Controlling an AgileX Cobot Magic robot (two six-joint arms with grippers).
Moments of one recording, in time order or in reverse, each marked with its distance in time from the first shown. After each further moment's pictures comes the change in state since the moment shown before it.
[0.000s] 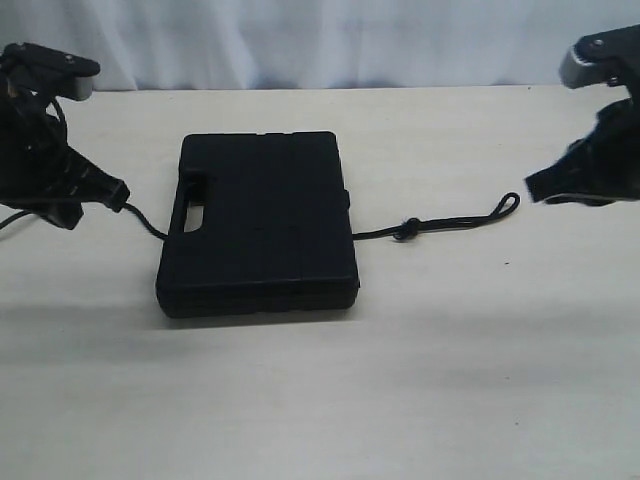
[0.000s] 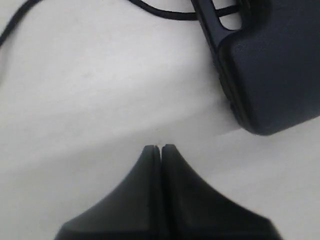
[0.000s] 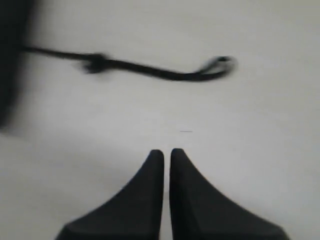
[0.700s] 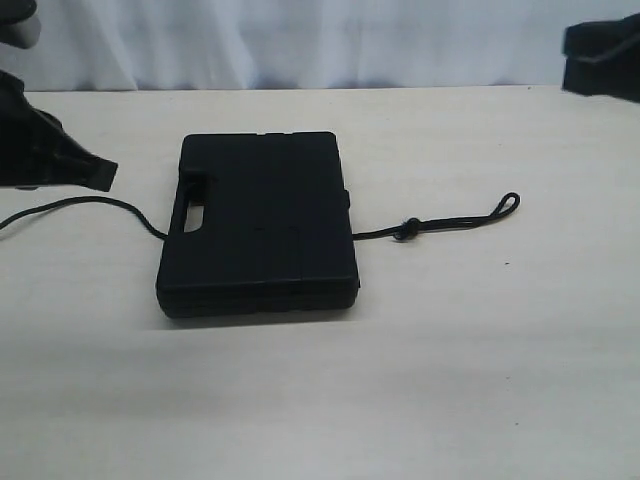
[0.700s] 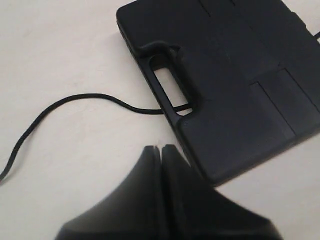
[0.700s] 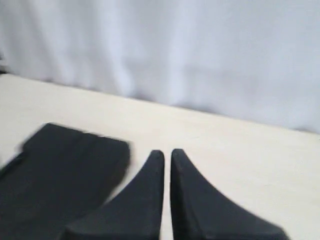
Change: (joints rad) left arm -0.114 -0.358 0.202 0.065 -0.300 -0.081; right arm -0.050 -0.259 0.165 -2.002 -1.032 2.125
